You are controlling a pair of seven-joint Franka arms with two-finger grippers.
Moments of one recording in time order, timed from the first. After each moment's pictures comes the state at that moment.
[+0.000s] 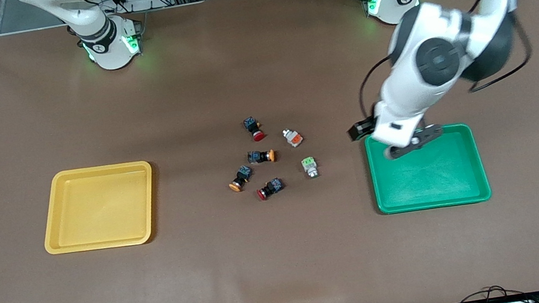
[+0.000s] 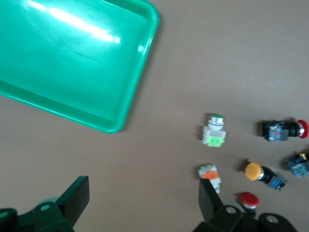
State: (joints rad) left arm -0.22 0.35 -0.30 -1.65 0.01 1.92 -0.85; right arm -0.11 0.01 0.06 -1.41 0.00 1.35 0.05
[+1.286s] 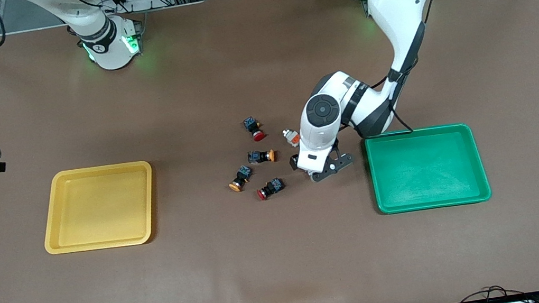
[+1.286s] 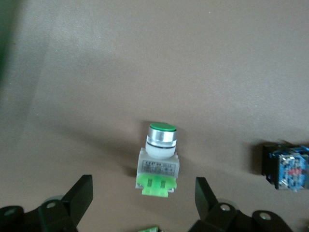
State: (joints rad) left arm -0.40 0.71 -0.30 -1.66 0.25 2.34 -1.17; right arm -0.26 0.27 0.05 -1.41 0.00 1.37 0.04
